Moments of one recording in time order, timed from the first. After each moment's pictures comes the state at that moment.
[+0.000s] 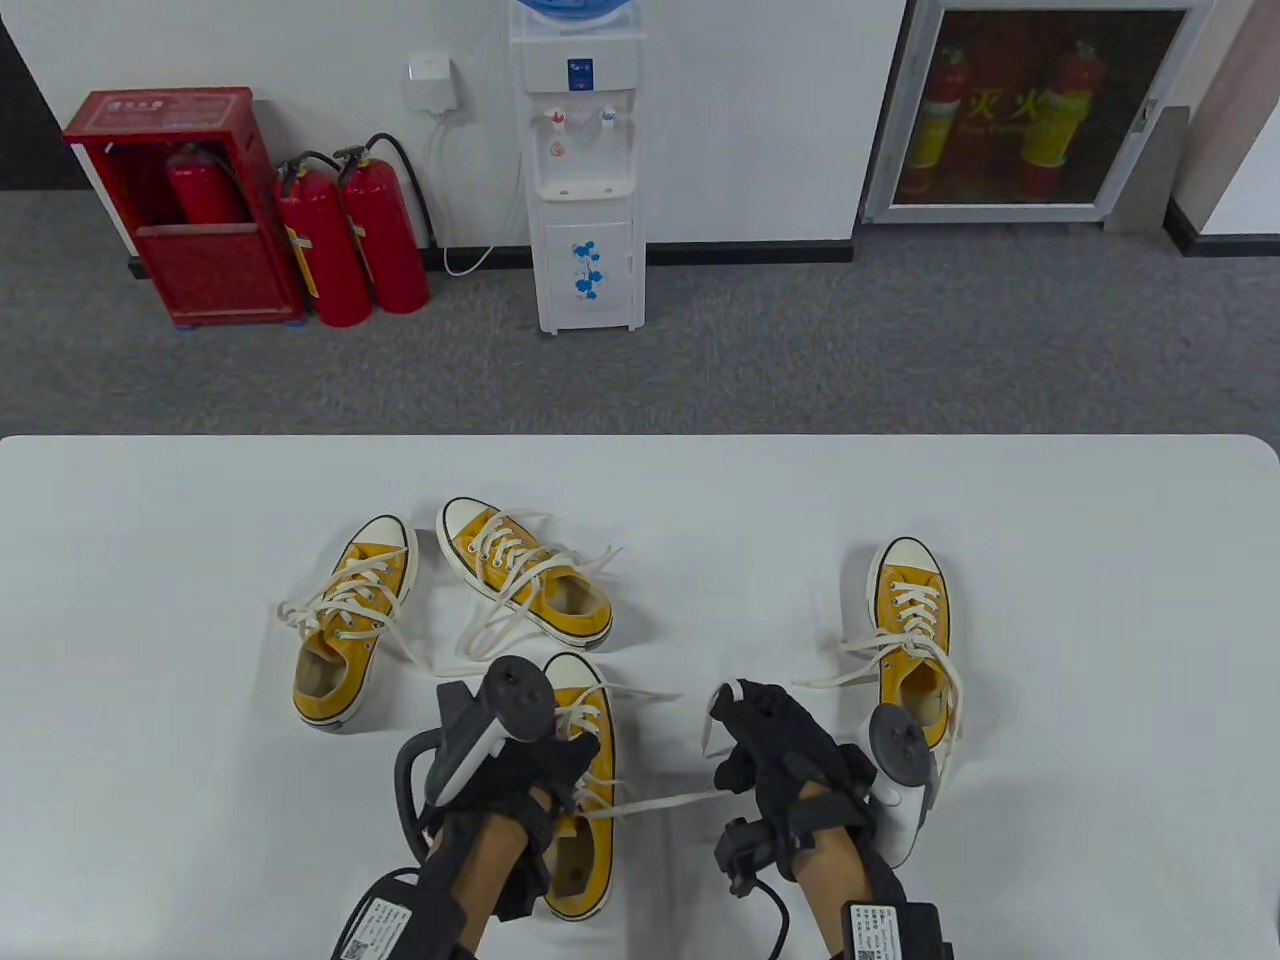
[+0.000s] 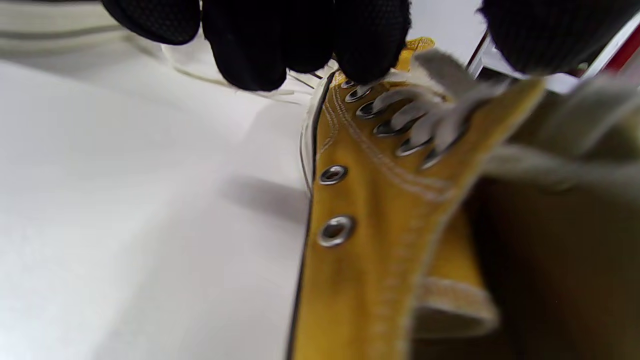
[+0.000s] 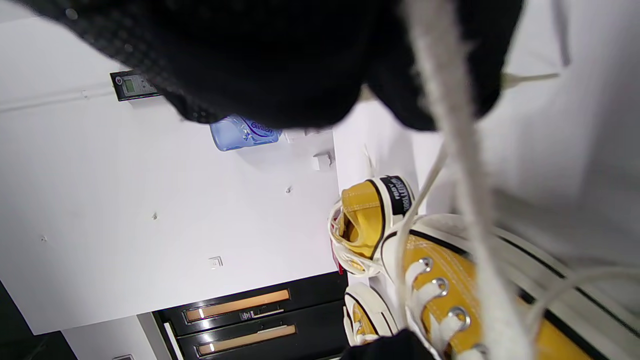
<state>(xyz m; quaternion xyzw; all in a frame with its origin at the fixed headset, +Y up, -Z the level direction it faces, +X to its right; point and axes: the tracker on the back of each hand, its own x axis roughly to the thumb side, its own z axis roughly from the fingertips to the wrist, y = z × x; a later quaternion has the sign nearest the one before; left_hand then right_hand) -0.147 -0.713 -0.302 -0.17 0.05 0.11 0.98 0.139 -0.769 -0.295 -0.06 0.09 0.65 0.75</state>
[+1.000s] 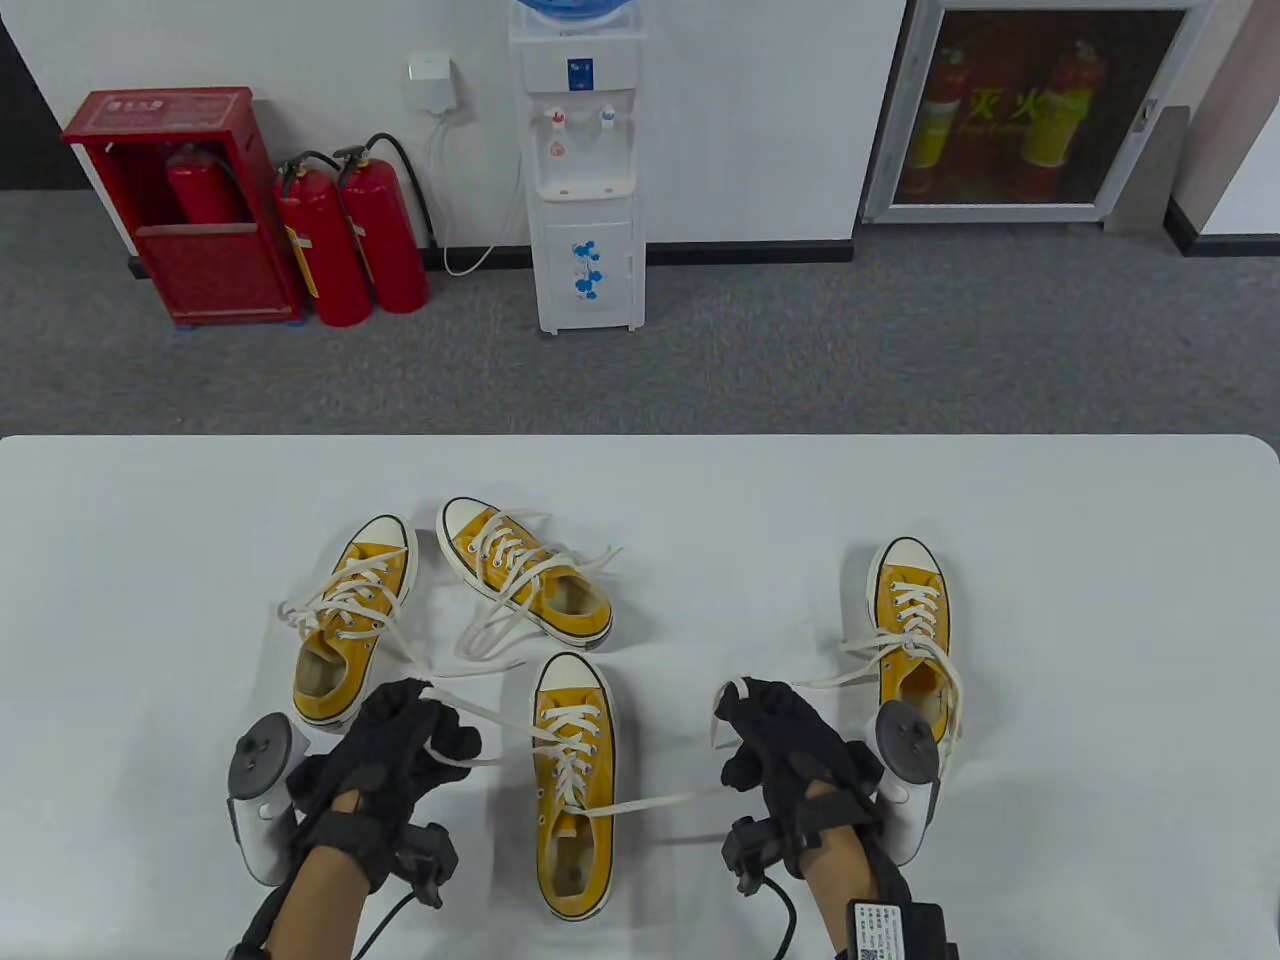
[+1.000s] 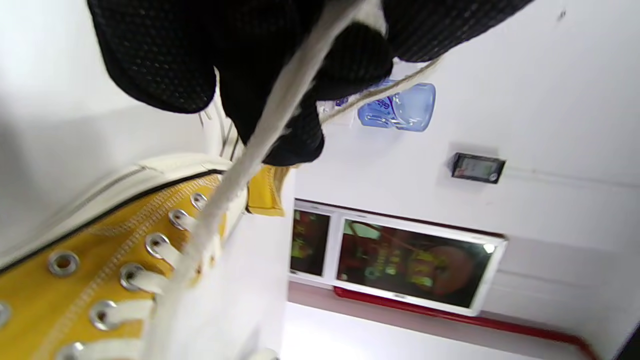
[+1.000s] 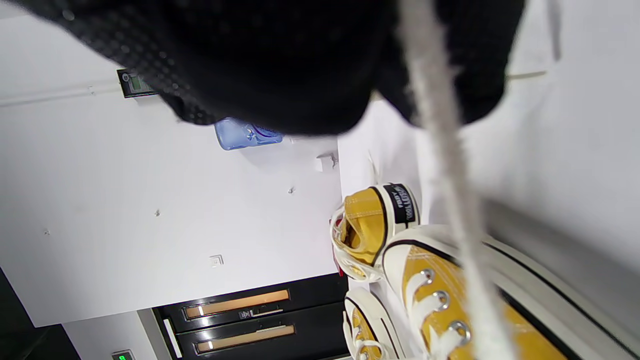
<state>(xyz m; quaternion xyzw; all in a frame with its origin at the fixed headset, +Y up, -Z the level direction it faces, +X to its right) -0.279 -0.756 -0.278 -0.10 0.04 0.76 0.64 0.145 -0.764 -0.296 -0.05 0.08 0.65 0.75</state>
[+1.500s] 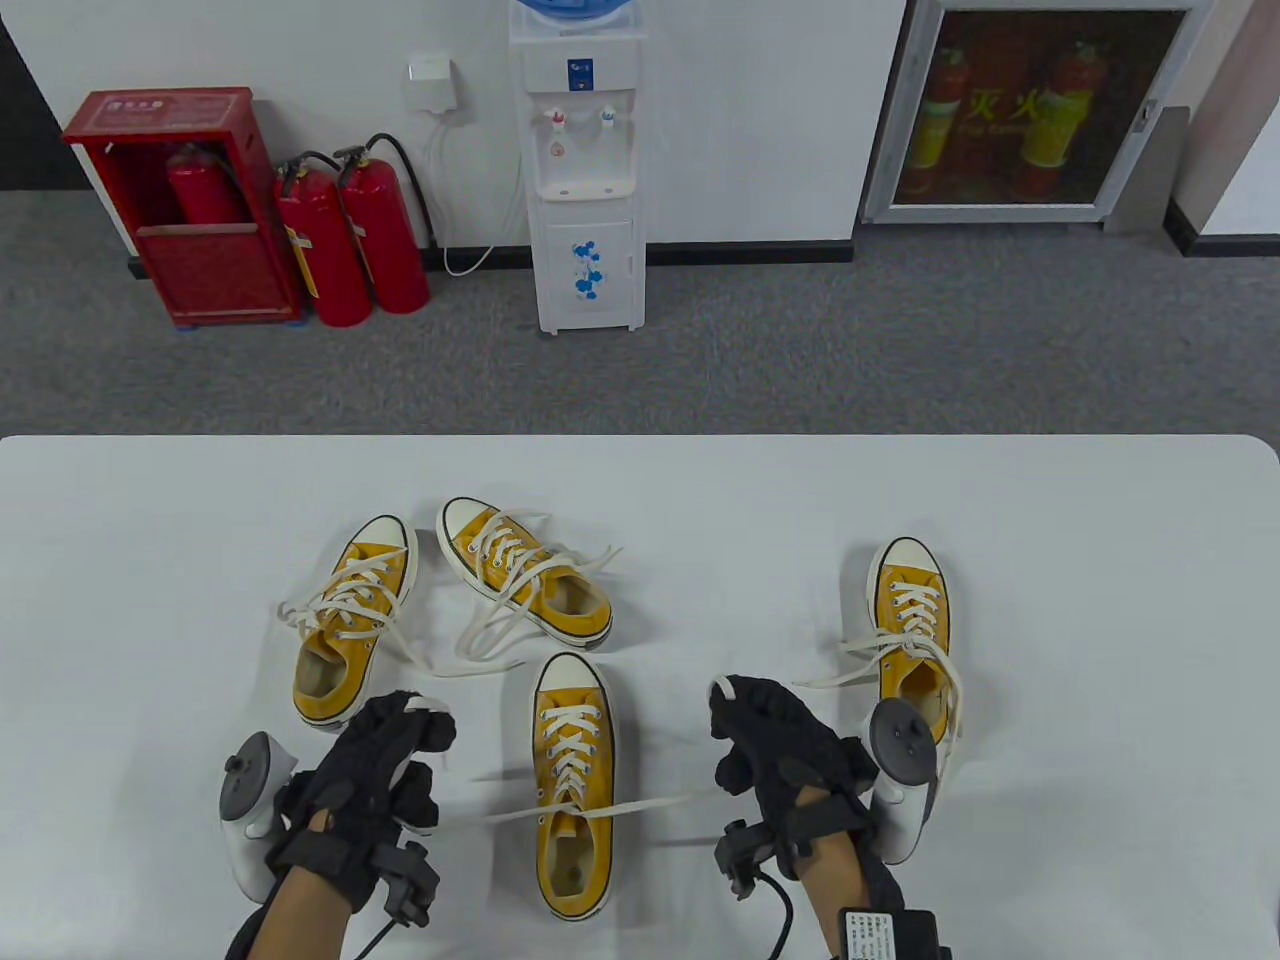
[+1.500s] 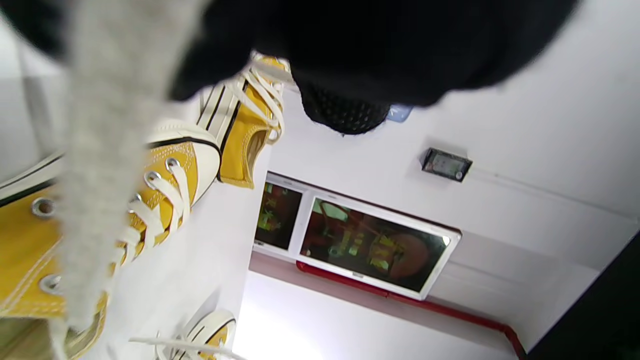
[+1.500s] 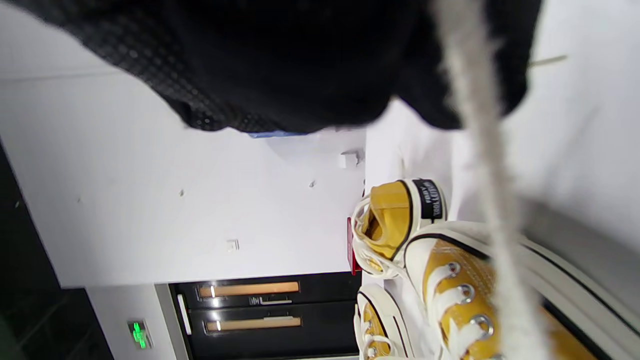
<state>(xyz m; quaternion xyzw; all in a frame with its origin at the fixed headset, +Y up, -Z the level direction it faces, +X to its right) -0.279 -0.757 -0.271 -0.10 0.00 0.78 0.61 0.134 -0.745 -0.295 0.00 0.05 0.69 0.72</state>
